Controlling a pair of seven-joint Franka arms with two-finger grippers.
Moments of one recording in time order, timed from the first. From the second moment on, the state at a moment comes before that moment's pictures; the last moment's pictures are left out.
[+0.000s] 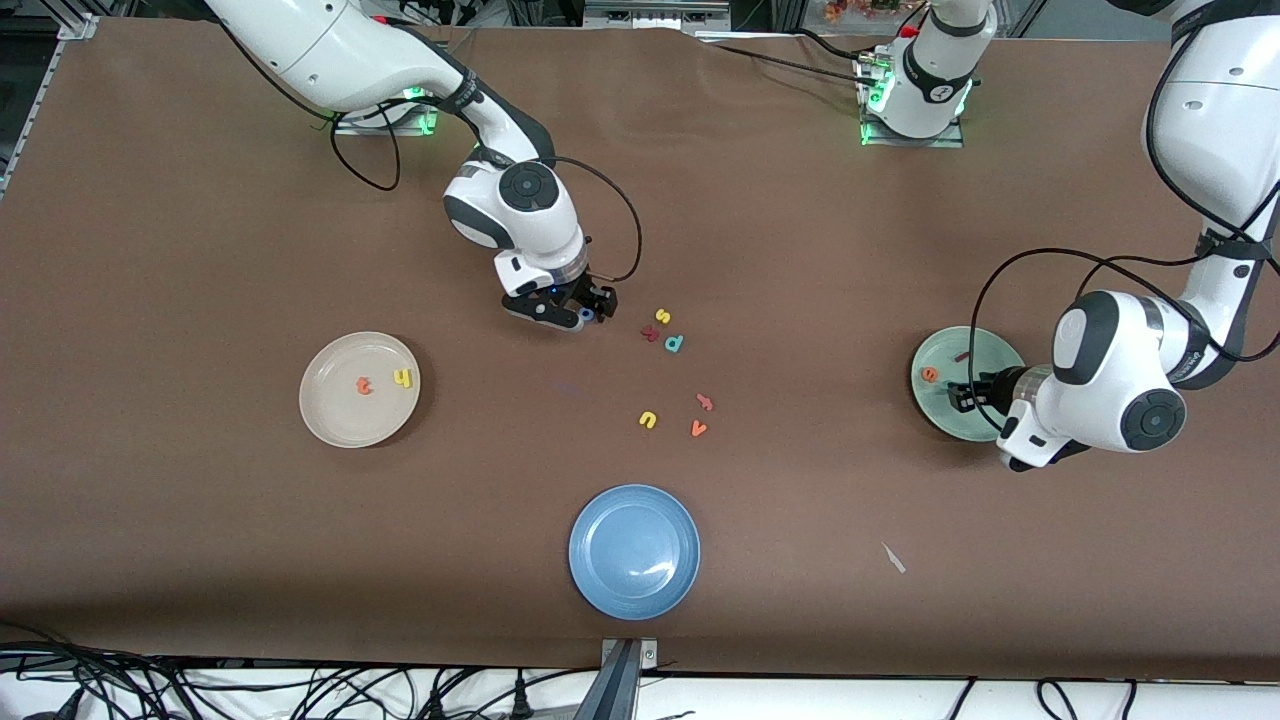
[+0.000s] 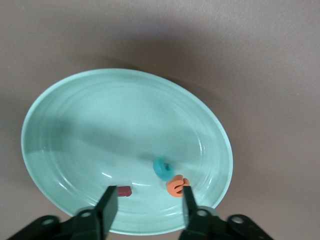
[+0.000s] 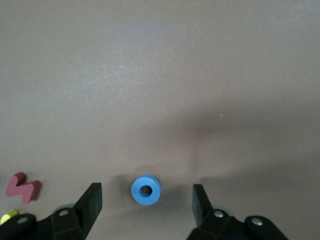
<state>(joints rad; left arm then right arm) 0.39 0.70 -0.43 -1.61 0.20 1.87 -0.44 0.16 0.65 0.58 -2.00 -0.62 2.58 1.48</state>
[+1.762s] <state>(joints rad) 0.11 0.29 -0.13 -1.38 0.02 1.45 -0.17 0.17 0.66 0.54 -1.95 -0.75 2.57 1.54</state>
